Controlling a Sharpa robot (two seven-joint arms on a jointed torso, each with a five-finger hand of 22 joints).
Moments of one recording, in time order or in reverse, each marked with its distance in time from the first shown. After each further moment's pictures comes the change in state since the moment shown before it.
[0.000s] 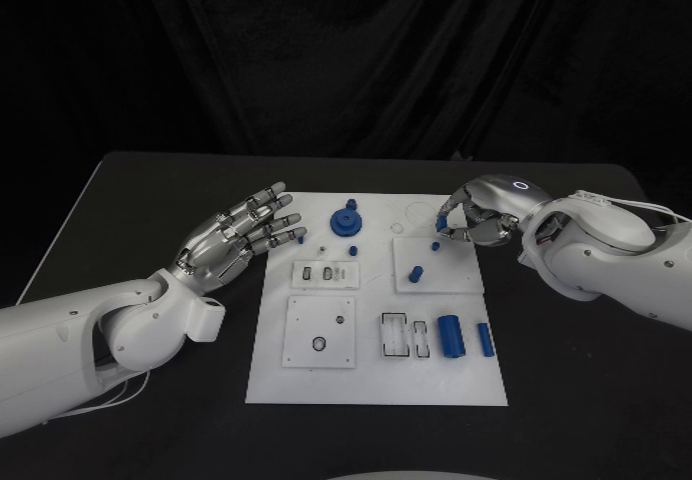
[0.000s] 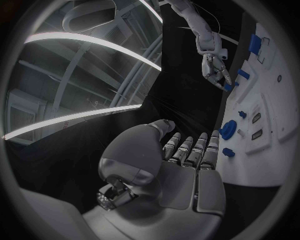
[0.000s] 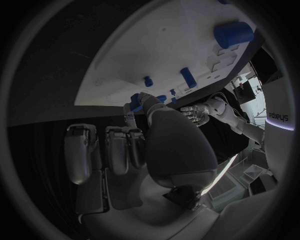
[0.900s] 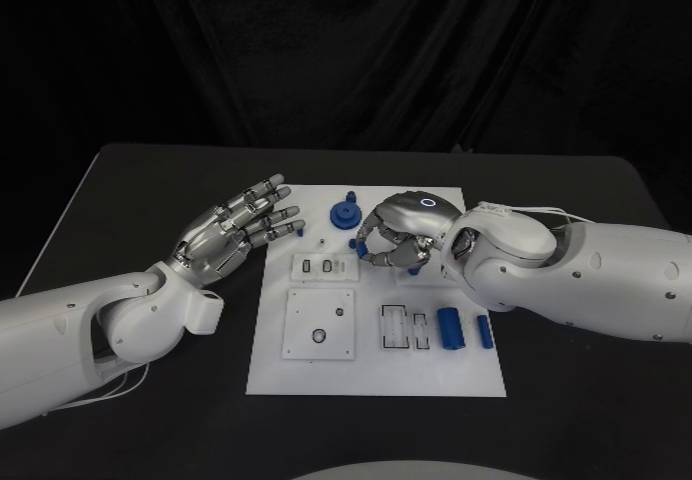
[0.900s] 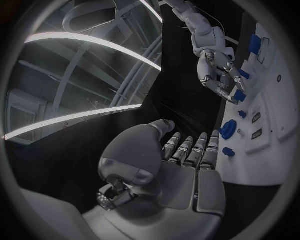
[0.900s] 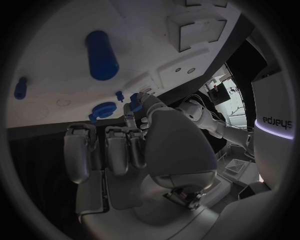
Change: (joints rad) left arm -0.001 -0.005 0.000 0.003 0.000 0.000 0.000; left_hand -0.004 -0.004 0.000 0.000 0.000 0.000 0.000 0.000 0.000 0.000 0.000 0.000 0.001 0.000 0.000 0.000 0.000 0.000 0.000 0.000 0.000 0.000; right arm -0.034 0.234 0.000 0.038 -0.037 0.048 -0.004; right_hand 0.003 -0.004 0.009 -0.010 0.020 0.000 -0.001 -0.004 0.006 0.000 0.000 0.000 0.000 0.000 0.000 -0.009 0.000 0.000 0.000 0.000 -0.009 0.000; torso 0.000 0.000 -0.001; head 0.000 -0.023
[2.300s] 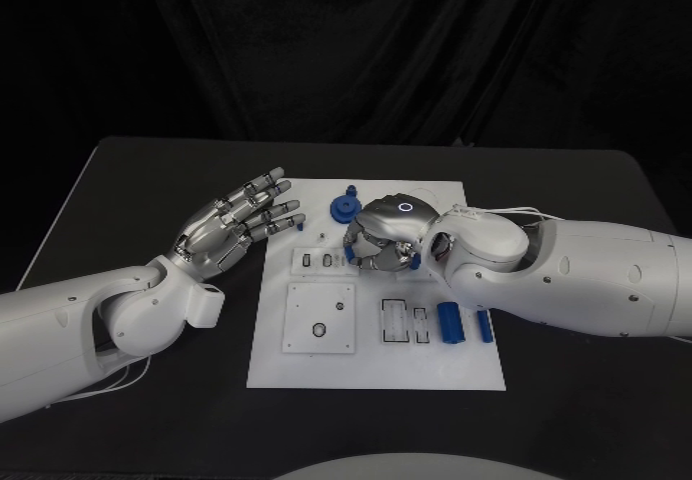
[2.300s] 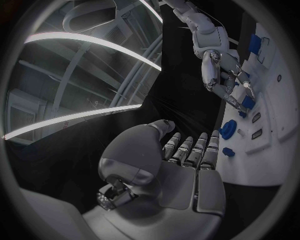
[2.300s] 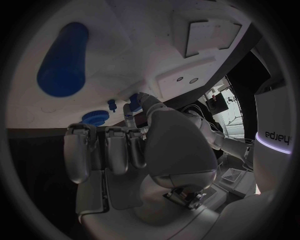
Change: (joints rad) left arm 0.000 0.007 0.000 -0.007 0.000 0.002 0.000; left_hand 0.000 0.000 0.007 -0.002 0.000 0.000 0.000 0.000 0.000 0.000 0.000 0.000 0.000 0.000 0.000 0.004 0.001 0.000 0.000 0.000 0.000 0.000; right arm -0.026 0.073 0.002 -0.037 -0.103 0.041 -0.040; right_hand 0.000 0.000 0.003 -0.003 -0.028 -0.008 0.007 -0.010 0.005 0.000 0.007 0.000 0.000 -0.004 0.004 -0.007 0.000 0.000 0.004 0.004 -0.006 0.000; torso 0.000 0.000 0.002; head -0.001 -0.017
